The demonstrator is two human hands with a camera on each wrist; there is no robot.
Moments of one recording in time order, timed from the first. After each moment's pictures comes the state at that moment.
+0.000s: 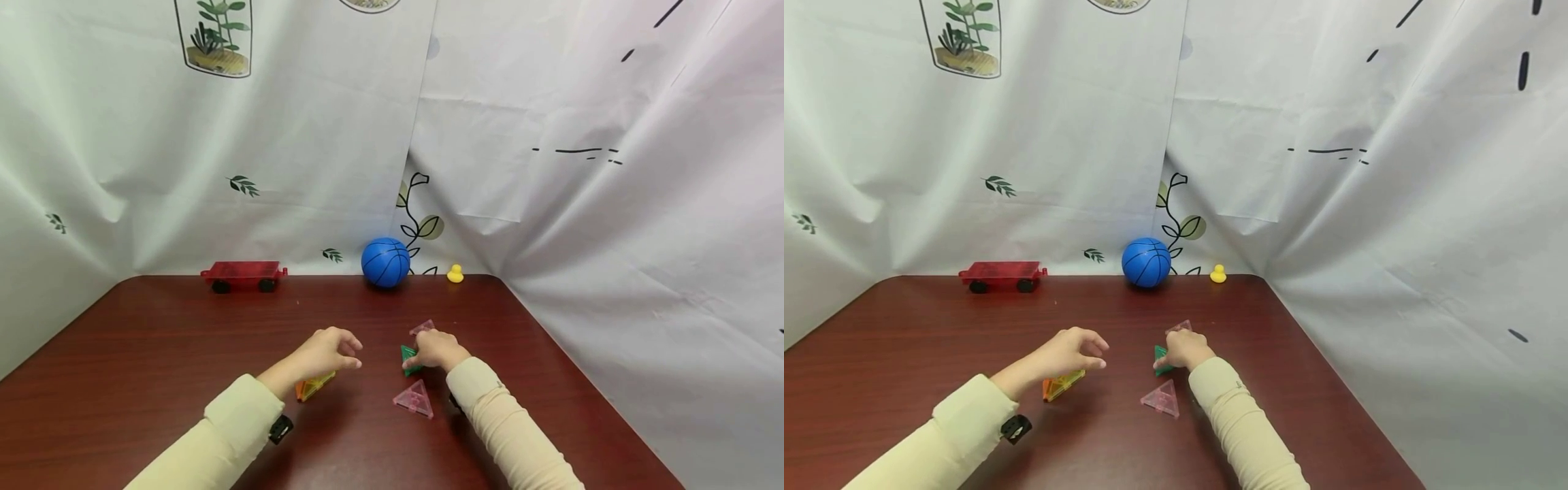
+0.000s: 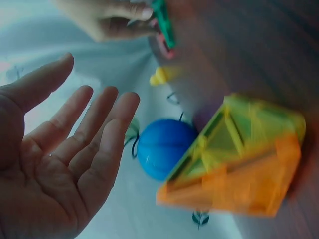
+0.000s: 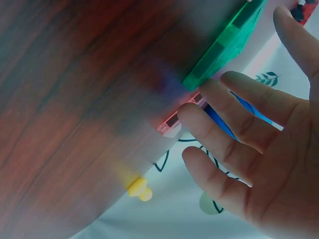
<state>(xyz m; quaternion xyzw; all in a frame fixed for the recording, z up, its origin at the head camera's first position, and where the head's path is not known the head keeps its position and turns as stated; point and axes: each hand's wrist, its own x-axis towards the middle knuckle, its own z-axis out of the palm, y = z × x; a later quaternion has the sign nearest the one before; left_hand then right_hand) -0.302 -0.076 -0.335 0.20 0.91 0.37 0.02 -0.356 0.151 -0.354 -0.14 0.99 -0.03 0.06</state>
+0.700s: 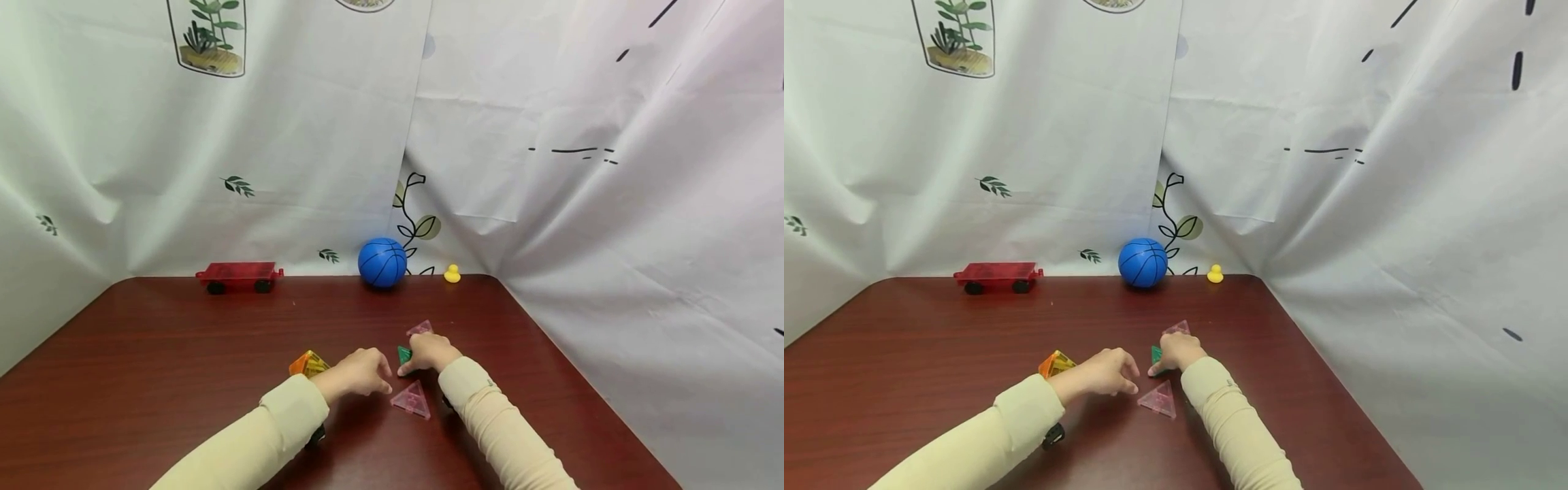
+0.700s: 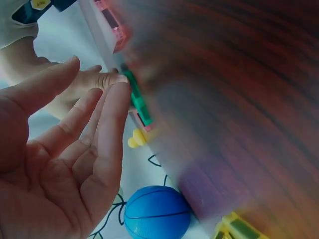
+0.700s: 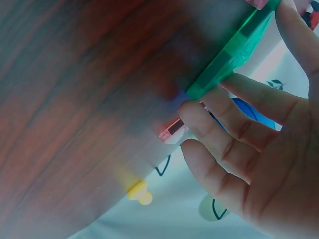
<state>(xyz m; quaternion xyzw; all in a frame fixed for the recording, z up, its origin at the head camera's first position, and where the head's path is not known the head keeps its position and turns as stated) -0.303 -0.018 -0.361 0.24 0.92 0.30 0.08 -0.361 0.144 -0.362 -0.12 0.99 -0.01 0.08</state>
